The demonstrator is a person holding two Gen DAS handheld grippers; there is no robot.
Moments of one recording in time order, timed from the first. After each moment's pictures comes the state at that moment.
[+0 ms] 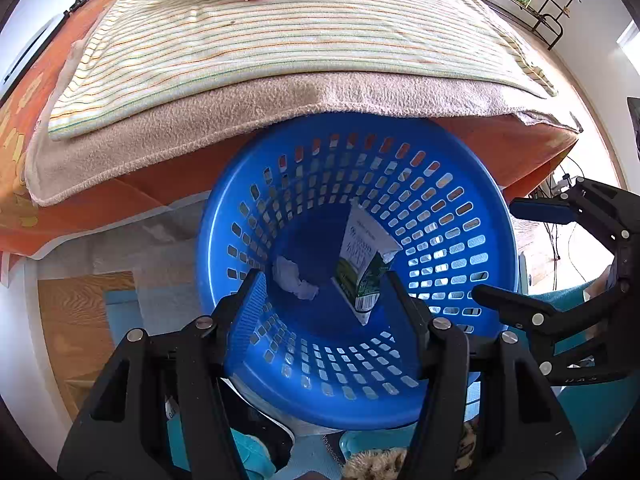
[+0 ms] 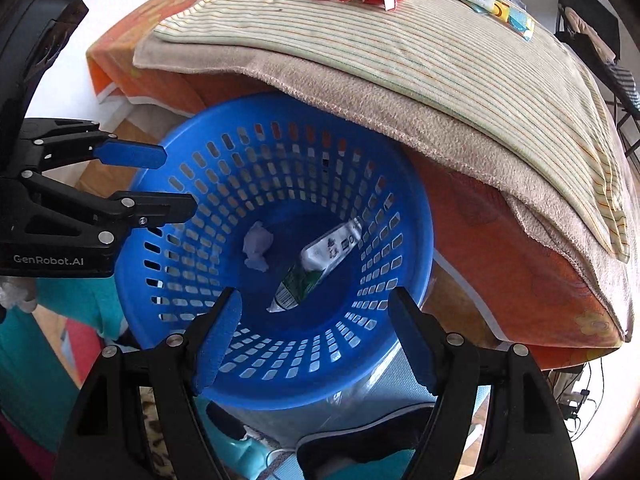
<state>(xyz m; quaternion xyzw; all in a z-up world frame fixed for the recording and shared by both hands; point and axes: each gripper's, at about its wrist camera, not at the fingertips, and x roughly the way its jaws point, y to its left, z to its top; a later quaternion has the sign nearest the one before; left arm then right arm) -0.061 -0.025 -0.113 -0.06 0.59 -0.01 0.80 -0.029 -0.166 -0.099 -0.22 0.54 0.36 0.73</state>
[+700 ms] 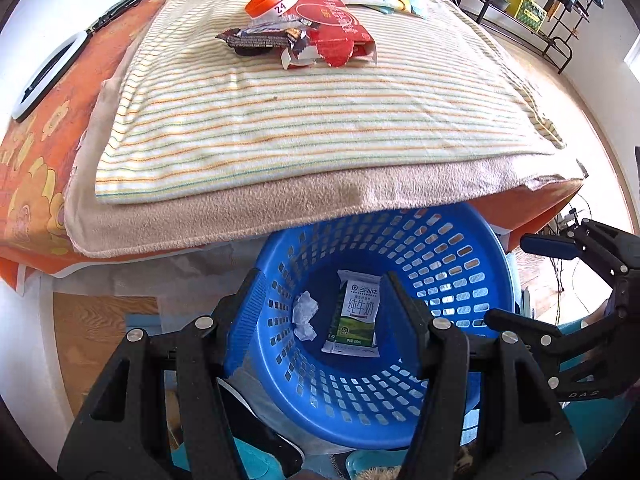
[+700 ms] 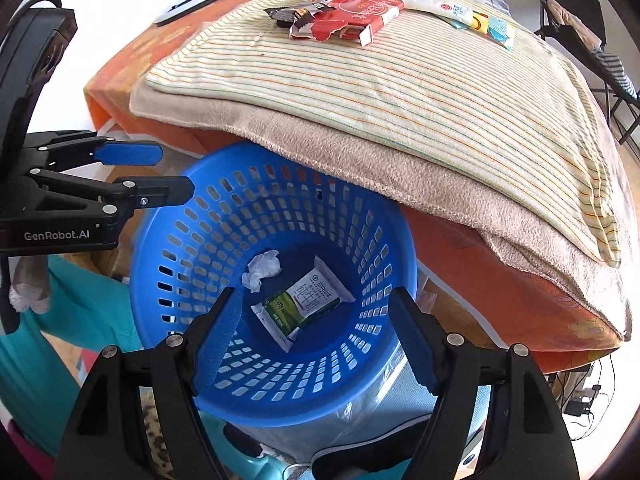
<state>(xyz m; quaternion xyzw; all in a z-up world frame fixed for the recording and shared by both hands) -0.036 0.004 -0.068 -0.07 0.55 0.02 0.83 -0.009 -0.171 -0.078 -0.16 0.53 0.36 0.75</state>
